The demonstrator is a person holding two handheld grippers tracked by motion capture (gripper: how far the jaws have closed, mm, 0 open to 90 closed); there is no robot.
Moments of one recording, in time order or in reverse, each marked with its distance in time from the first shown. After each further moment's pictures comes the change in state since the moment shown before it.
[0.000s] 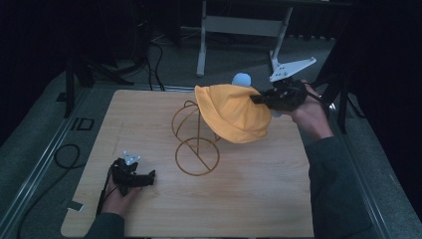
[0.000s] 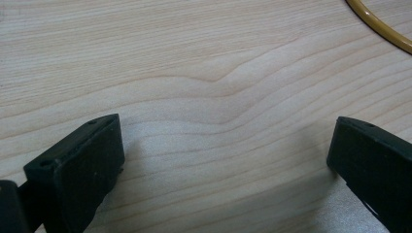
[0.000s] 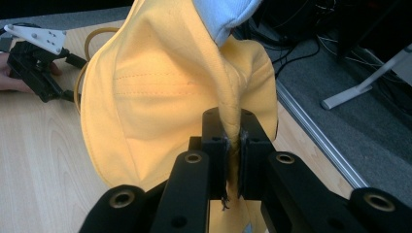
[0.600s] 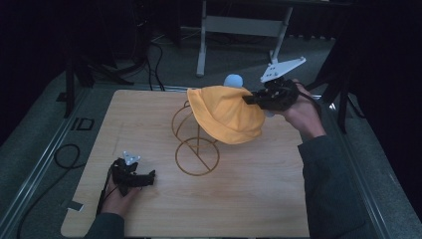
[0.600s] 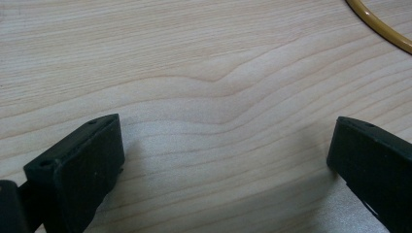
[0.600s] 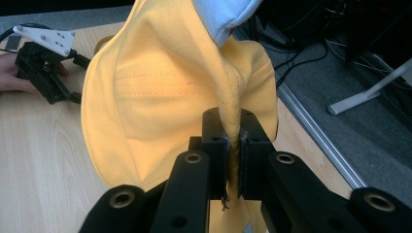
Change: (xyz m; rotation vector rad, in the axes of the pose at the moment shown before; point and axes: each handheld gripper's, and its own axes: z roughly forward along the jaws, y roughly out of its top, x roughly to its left) left arm 0.000 0.000 0.000 -0.001 0.000 -0.001; right arm 0.008 0.010 0.012 0.003 0.023 -0.026
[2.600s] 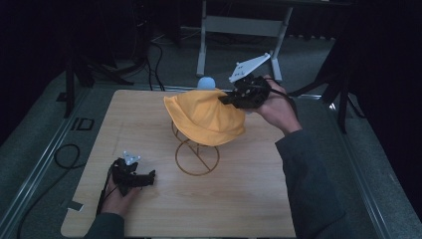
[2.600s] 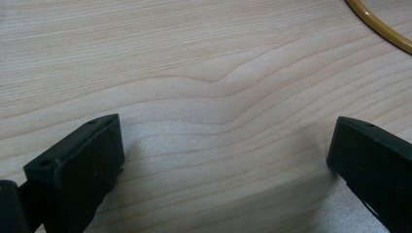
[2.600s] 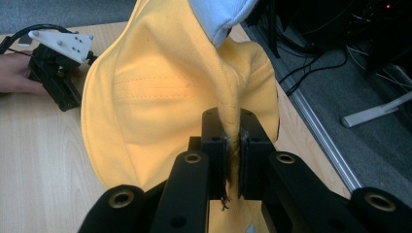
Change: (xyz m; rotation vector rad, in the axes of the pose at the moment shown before) left arm 0.000 0.000 0.000 -0.003 0.000 0.001; right arm 0.024 0.041 0.041 0.042 0.051 -0.086
